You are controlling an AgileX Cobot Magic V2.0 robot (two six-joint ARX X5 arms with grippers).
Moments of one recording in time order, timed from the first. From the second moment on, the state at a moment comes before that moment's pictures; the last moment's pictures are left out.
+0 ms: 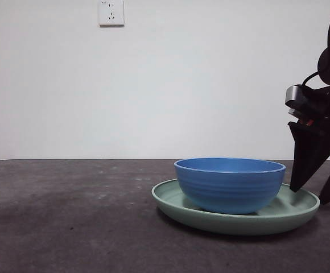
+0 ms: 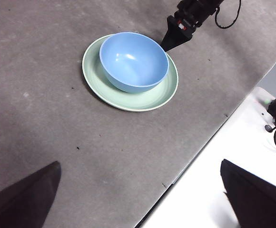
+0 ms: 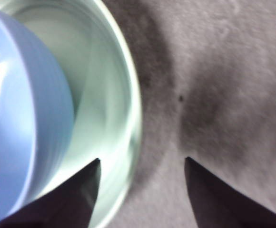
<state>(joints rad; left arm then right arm) -0.62 0.65 1.01 -1.01 0.29 -0.04 0.12 1.59 0.91 -0.60 -0.48 -0.03</state>
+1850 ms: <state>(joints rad) -0.62 0.65 1.01 -1.01 0.29 -0.04 0.38 1.75 1.12 -0.44 -0.56 0.28</state>
